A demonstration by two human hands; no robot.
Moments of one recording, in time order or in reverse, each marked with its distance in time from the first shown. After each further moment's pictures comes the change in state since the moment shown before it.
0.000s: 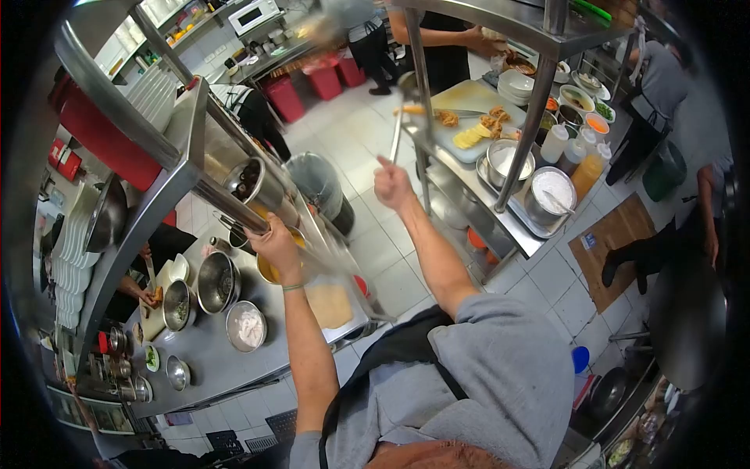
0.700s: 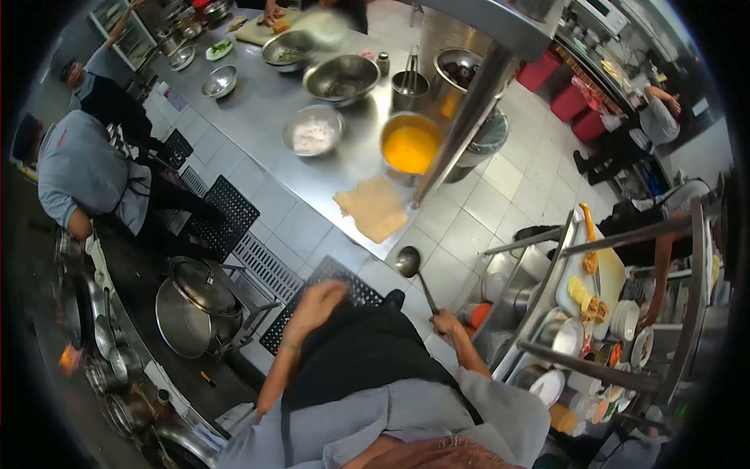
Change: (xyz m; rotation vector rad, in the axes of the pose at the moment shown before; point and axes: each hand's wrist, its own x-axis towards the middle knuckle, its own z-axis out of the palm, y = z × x) left_hand -0.320 0.115 -0.151 0.398 -0.071 -0.957; right_hand -0.243 -0.033 -0.179 -1.962 0.110 1.446
